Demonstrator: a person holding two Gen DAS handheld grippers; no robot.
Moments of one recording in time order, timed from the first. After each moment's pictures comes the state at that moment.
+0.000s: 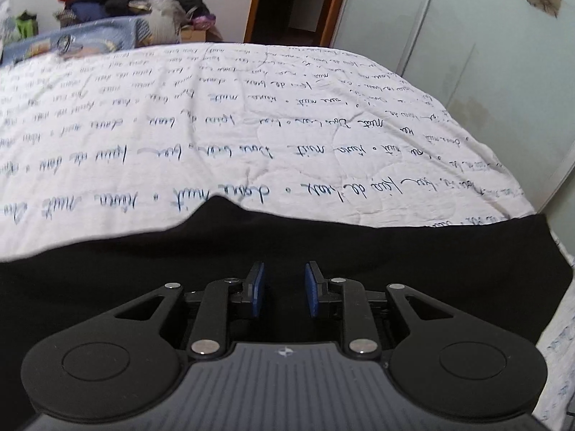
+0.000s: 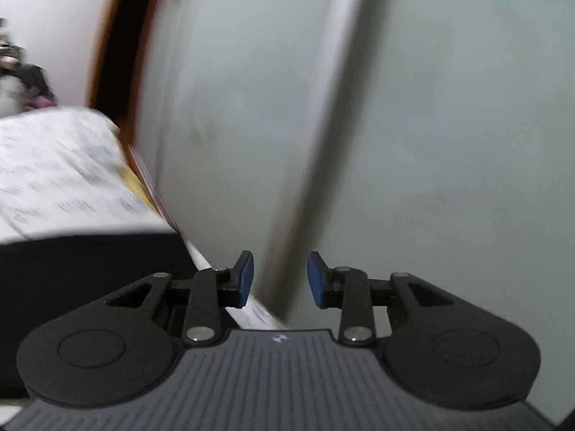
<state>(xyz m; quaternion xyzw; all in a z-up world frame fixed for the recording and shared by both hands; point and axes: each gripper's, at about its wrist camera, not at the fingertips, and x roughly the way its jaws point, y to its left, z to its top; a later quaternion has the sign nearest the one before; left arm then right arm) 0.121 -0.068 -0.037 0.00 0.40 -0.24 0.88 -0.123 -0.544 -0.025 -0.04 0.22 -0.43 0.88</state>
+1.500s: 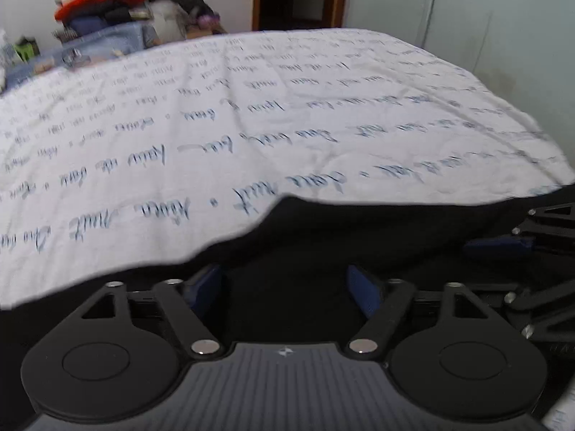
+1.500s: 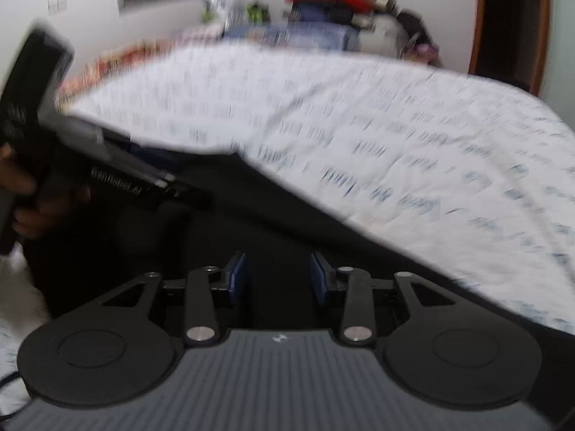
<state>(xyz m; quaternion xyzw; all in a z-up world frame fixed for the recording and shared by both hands) 0.158 -0.044 -0.073 0.07 0.40 -0.21 0.89 0.080 -0.306 -0.062 -0.04 0.37 0.18 0.91</state>
